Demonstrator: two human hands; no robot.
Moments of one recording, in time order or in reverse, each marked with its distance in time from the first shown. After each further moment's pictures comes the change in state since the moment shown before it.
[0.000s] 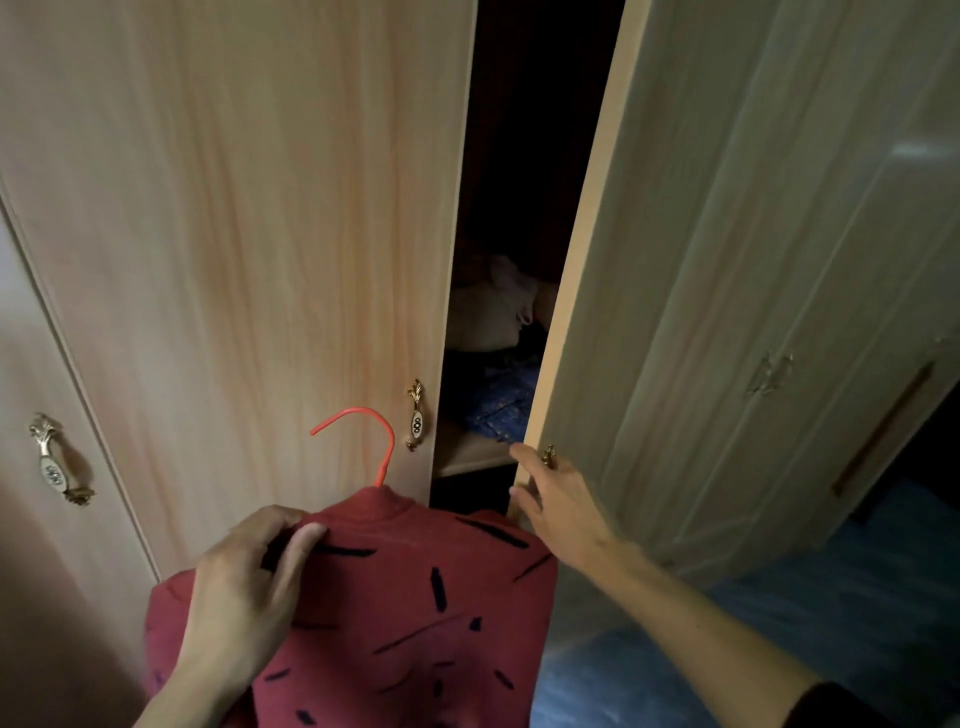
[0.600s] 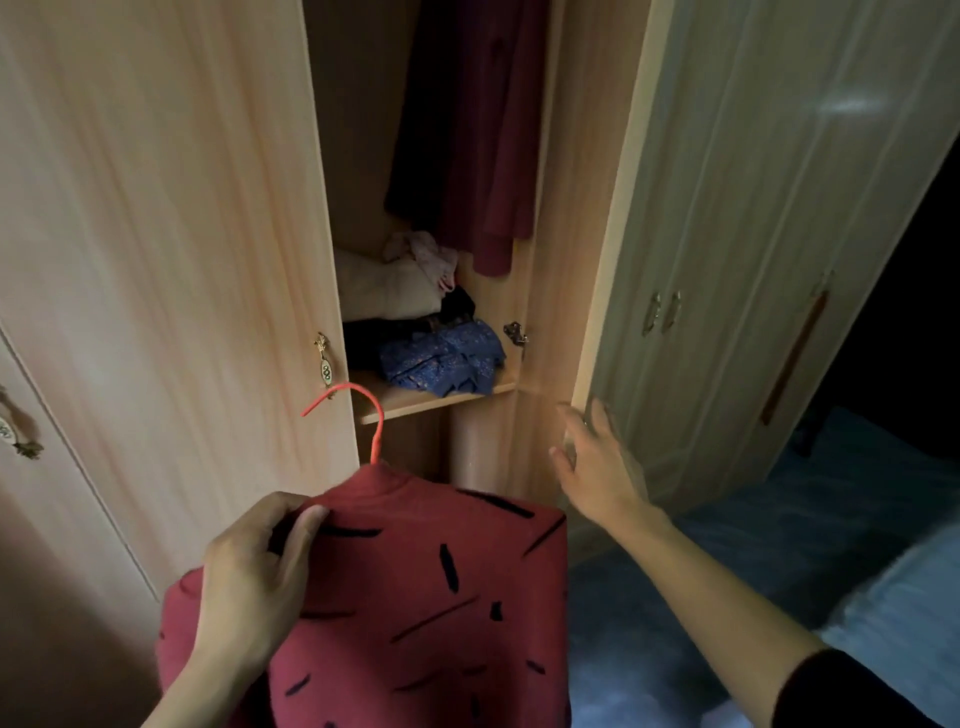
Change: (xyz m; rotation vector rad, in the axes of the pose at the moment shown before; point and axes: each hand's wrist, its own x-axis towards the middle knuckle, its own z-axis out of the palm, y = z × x) left_hand -0.133 0.126 0.041 -0.001 -0.001 0.033; right_hand -0.169 0.088 -0.125 -0.186 0.107 0.297
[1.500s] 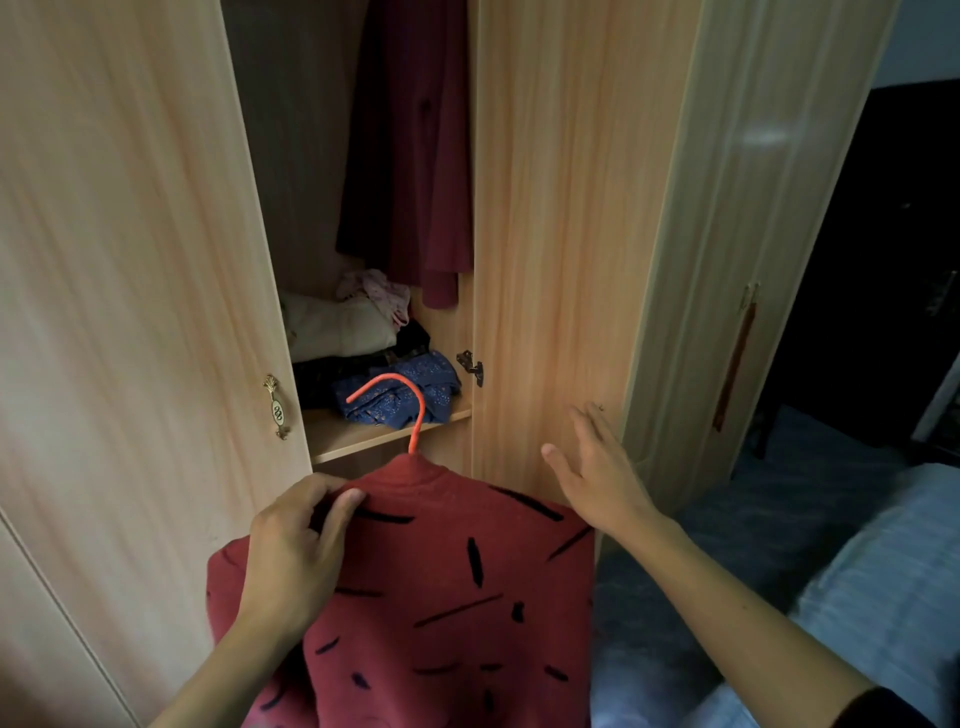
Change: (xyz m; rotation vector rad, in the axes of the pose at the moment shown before) left_hand 0.023 0.057 0.046 -0.097 -0.072 0.173; right_hand -0.027 0.023 -0.067 0.230 0.014 0.071
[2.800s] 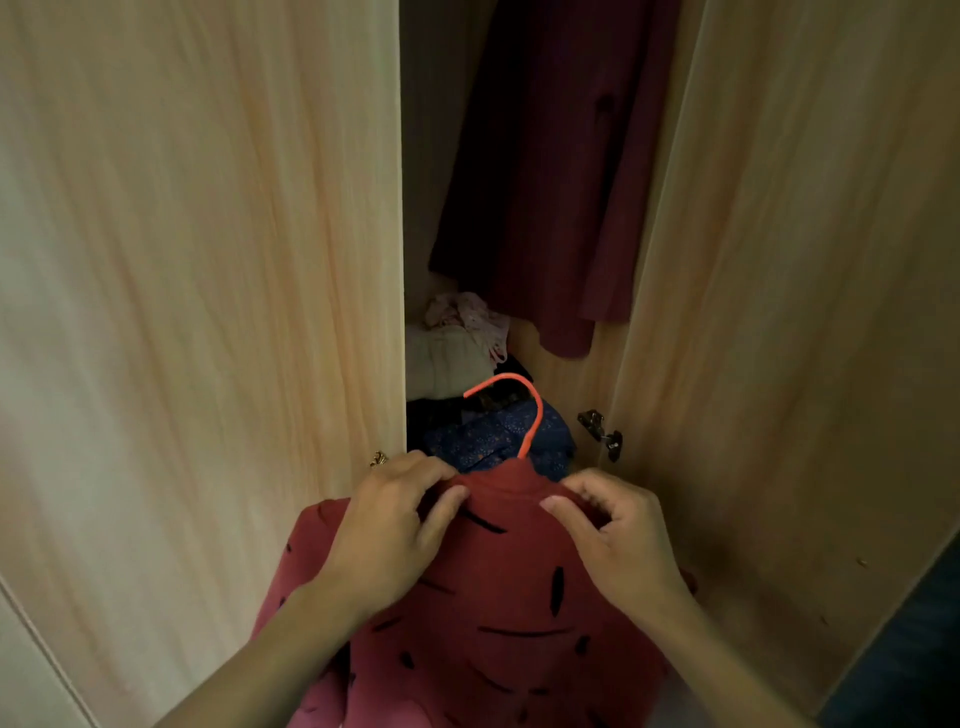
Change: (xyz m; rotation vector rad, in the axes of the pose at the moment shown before) left_hand 0.213 -0.159 0.001 0.090 -0.229 0.302; right_hand 0.159 -0.149 0.146 0.459 0.186 -0.379
